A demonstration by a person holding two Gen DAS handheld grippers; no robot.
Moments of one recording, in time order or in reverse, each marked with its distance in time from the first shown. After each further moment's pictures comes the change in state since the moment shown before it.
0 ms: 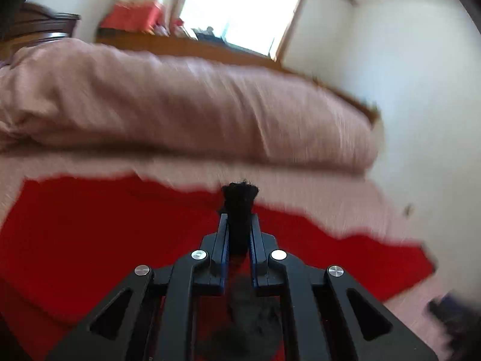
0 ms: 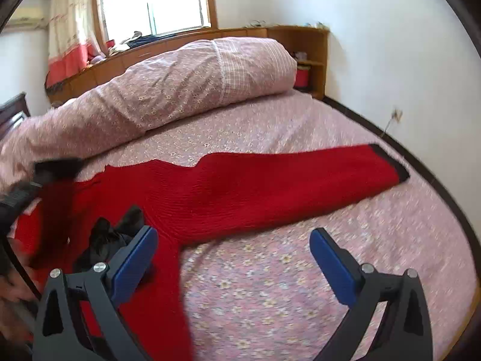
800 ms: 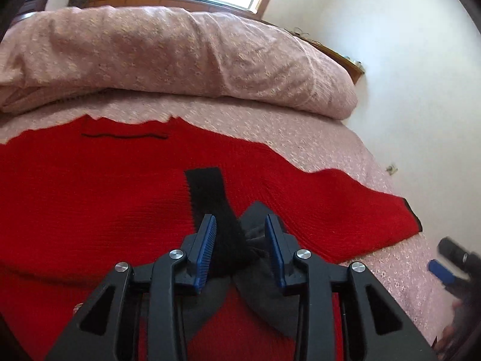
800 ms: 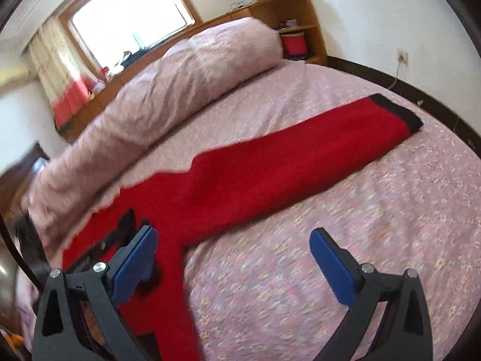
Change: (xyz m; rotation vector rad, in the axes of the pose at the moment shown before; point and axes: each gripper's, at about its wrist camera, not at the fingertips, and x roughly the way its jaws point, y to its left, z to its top) left arm -0.005 -0.035 -0.031 -0.004 0.195 -0.093; right arm 0.005 -0.083 0.003 0.294 0.071 0.199
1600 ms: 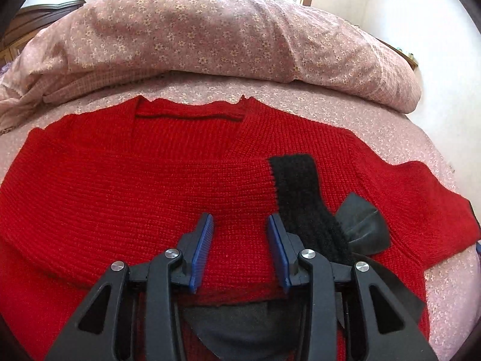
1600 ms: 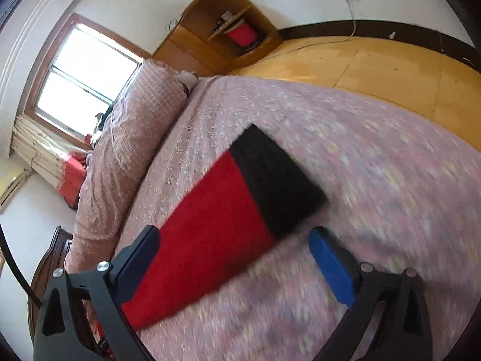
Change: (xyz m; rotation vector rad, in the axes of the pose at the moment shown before) left arm 0.036 0.027 -0.014 -0.016 0.012 0.290; right arm 0.072 -0.233 0.104 0.354 0.024 0.160
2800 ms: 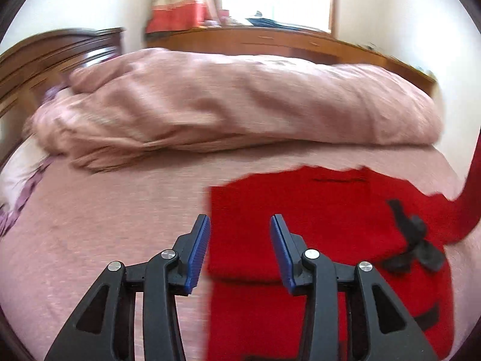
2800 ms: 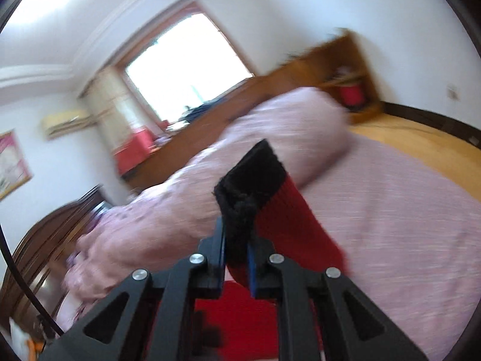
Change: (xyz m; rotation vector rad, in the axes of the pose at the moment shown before) left arm -0.162 0.221 0.044 0.016 -0.121 0.173; right arm -0.029 0.299 -0.096 -0.442 -0.189 0.259
